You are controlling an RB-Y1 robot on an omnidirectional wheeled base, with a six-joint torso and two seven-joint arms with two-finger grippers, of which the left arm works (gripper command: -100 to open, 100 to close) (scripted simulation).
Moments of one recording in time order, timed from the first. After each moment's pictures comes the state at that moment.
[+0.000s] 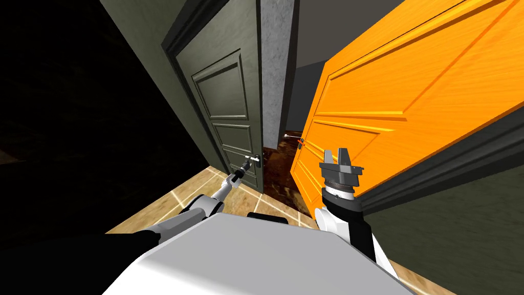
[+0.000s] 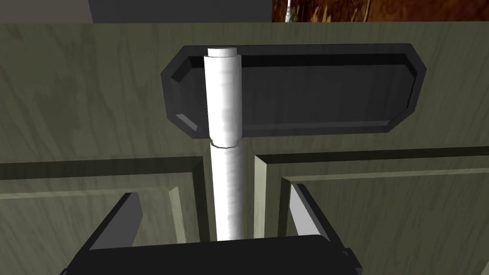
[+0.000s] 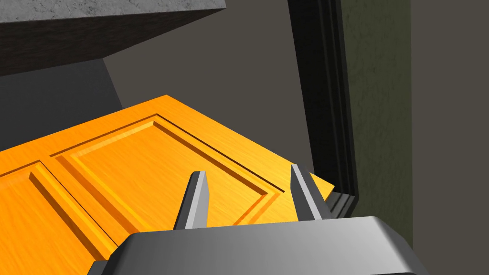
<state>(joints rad) -0.44 0.28 -0.07 -0.66 -0.35 -0.61 0.61</state>
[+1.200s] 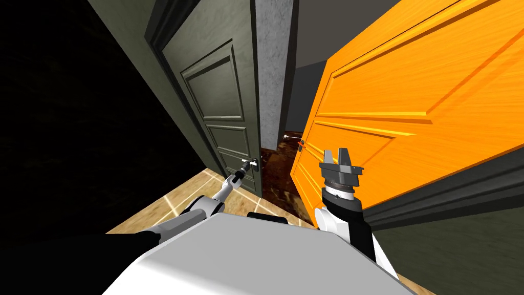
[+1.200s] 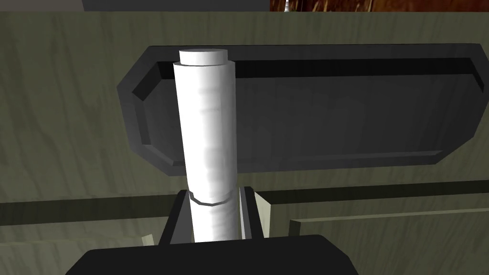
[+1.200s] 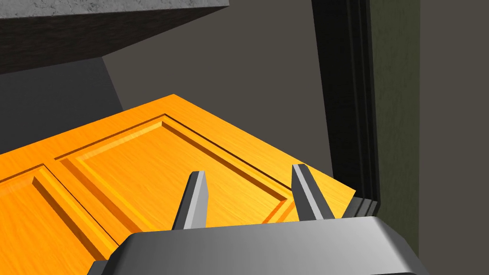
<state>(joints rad) -0.43 0.26 -0.06 -0.65 -0.34 -0.59 0.58</state>
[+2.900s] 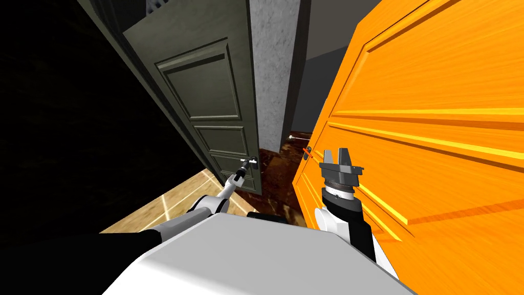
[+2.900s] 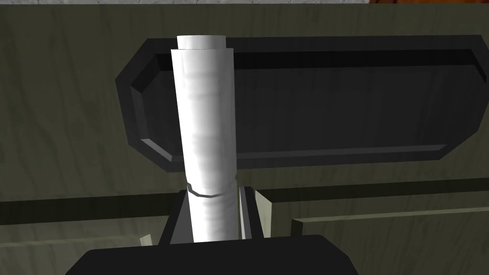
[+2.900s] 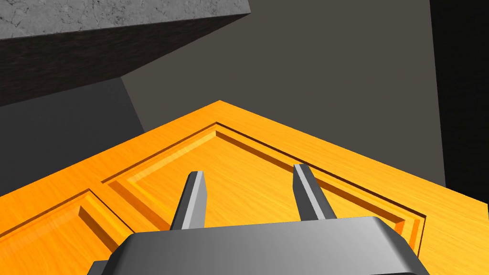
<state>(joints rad) -0.47 0.18 0.09 -0.61 -0.27 -0.54 0.40</state>
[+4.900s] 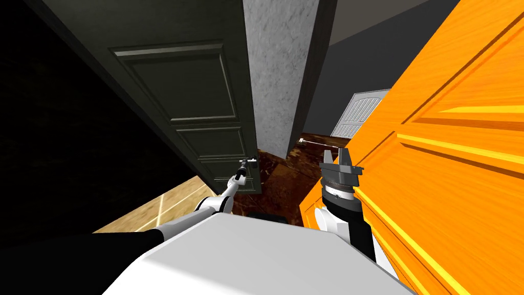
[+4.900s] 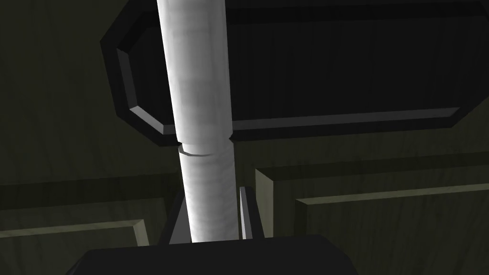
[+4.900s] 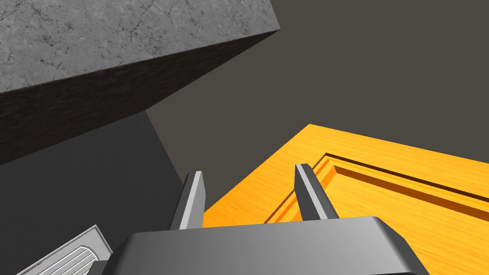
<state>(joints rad) -0.50 0.10 0.28 -0.60 -0.16 -0.49 0.13</state>
